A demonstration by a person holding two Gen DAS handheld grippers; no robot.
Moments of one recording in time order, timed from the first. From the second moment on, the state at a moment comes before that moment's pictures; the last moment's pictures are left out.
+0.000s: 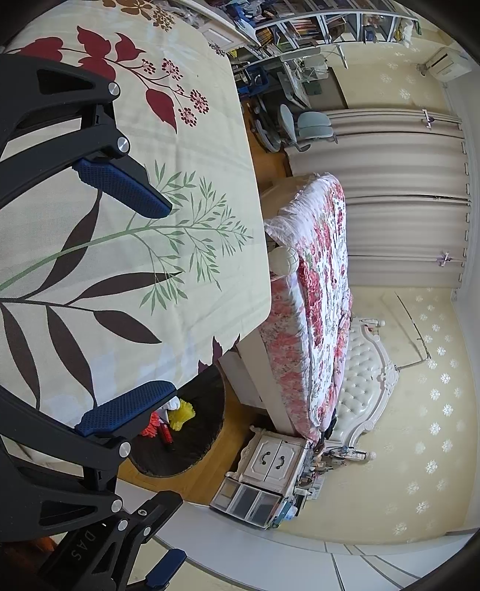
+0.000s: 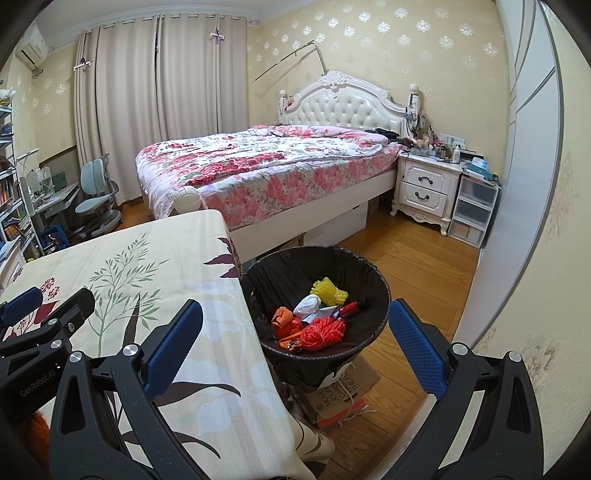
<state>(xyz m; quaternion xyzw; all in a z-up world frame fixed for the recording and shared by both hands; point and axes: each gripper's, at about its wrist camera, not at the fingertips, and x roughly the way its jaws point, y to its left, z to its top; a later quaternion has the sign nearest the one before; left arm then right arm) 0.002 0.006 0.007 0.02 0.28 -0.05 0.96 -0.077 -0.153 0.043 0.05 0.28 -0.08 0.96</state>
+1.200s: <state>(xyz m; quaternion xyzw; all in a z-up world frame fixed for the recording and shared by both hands) -0.005 -0.003 0.012 0.01 0.26 -0.06 0.96 -0.077 -0.153 0.043 0.05 0.28 -0.08 0.96</state>
